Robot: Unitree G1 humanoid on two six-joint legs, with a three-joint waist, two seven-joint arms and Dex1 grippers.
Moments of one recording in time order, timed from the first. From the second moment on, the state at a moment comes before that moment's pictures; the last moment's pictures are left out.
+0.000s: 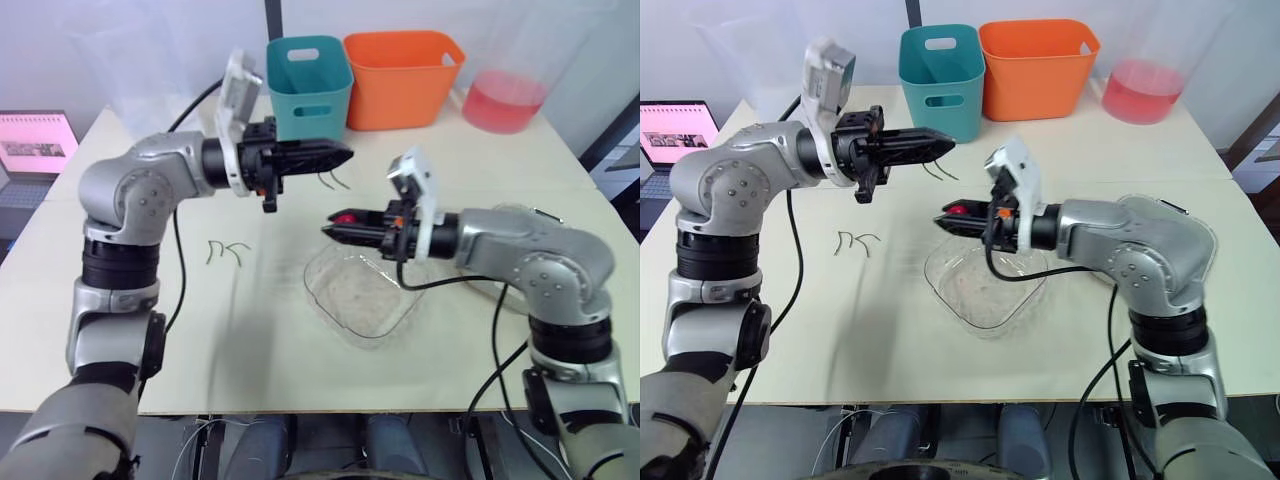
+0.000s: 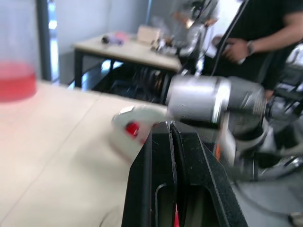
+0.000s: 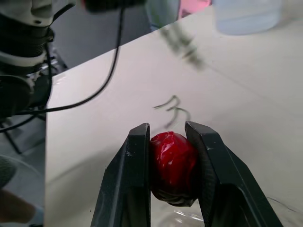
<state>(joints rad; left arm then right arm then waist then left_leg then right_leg) -0.95 0.51 0.00 0.02 -0.75 0.85 -1.10 -0.65 -0.62 -0.04 -0.41 0.89 1.10 0.60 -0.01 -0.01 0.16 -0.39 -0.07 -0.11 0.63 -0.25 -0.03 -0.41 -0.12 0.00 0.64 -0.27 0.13</state>
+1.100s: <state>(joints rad) -0.86 0.54 -0.04 0.00 -0.67 0.77 -1.13 -0.28 -1.16 -0.32 -0.05 0.48 0.81 0.89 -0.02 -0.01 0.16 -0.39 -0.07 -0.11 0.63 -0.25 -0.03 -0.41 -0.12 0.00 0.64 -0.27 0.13</state>
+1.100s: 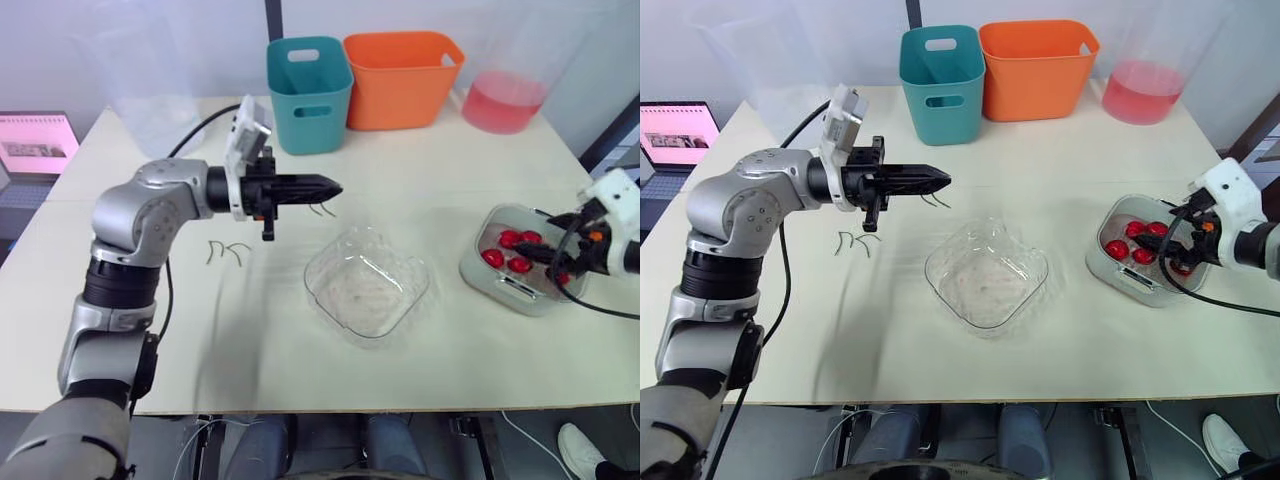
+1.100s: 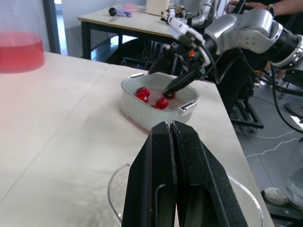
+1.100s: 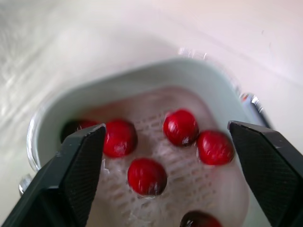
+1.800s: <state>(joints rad) -0.24 0.79 0.33 -0.12 -0.75 1.05 -0.86 -0.72 -0.62 0.16 -0.50 0.78 1.01 0.77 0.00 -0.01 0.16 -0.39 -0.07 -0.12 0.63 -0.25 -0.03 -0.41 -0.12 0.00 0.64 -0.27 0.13</state>
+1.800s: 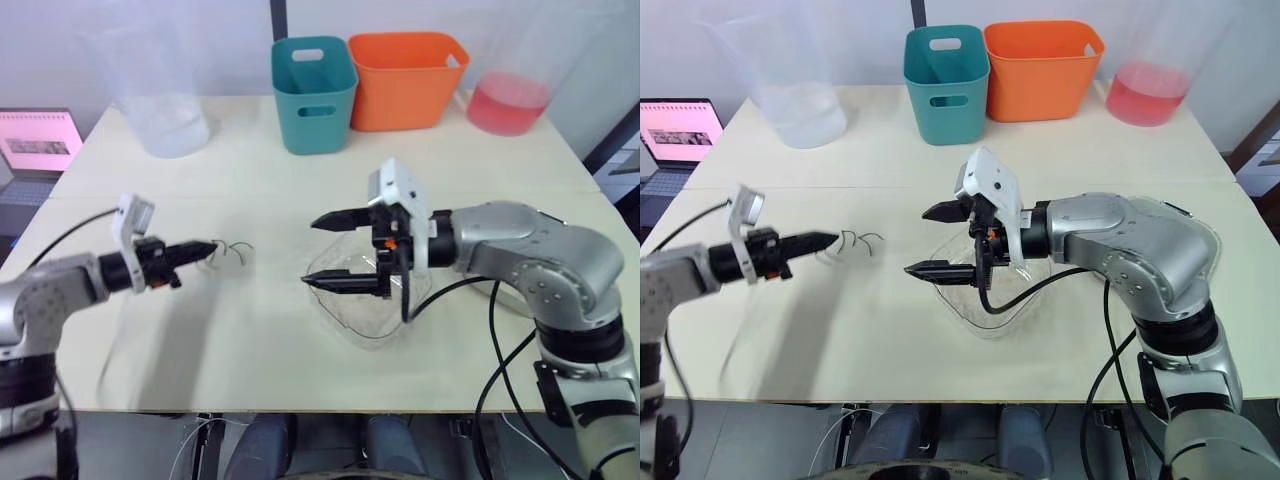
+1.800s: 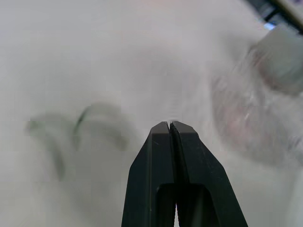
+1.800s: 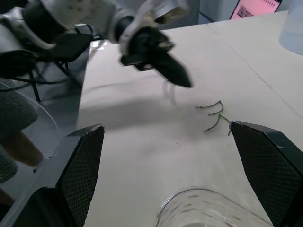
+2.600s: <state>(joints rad) -0.45 0.89 0.29 -0.12 -0.70 0.84 -0.93 -0.52 -0.69 -0.13 -0.37 0.66 0.84 0.71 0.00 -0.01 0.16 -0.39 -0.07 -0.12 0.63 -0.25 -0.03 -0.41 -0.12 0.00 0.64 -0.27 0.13</state>
